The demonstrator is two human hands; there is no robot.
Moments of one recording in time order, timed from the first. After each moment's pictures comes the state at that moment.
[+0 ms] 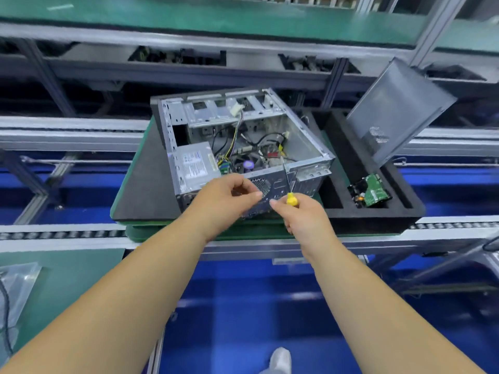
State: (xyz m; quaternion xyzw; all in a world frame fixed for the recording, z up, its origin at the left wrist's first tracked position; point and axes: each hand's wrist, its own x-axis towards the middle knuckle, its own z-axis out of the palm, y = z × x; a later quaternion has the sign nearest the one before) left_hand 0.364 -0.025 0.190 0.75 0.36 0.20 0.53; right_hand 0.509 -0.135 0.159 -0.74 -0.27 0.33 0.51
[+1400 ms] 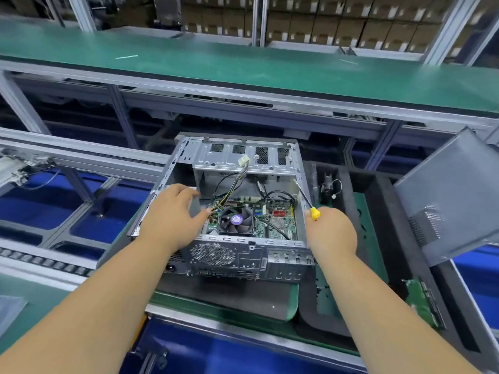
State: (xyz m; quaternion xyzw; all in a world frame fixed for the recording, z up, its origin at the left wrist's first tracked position) left_hand 0.406 0.137 0.168 0.80 0.56 0.20 0.07; right_hand 0.686 0.024 0.169 -0.89 -0.41 0.03 0.19
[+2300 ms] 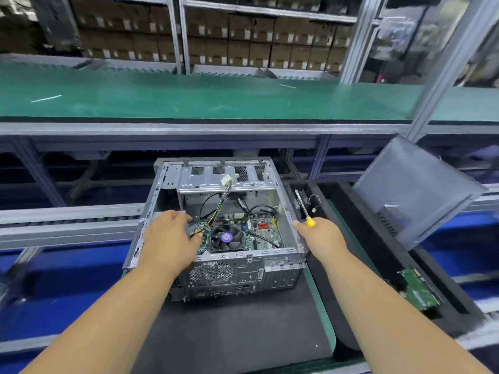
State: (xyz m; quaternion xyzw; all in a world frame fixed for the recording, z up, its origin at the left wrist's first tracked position) left_hand 0.397 0.262 0.173 0.86 0.47 0.19 0.09; right_hand 0.658 0.087 0.178 -0.90 -0.25 0.14 0.33
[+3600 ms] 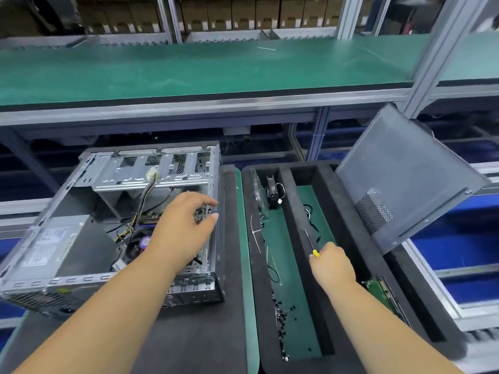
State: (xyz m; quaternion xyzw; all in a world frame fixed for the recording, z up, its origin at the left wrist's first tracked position) left_hand 0.594 0.175 0.189 0.85 0.38 0.25 0.26; right_hand 0.839 0.000 0.066 -0.94 -0.23 0.18 0.16
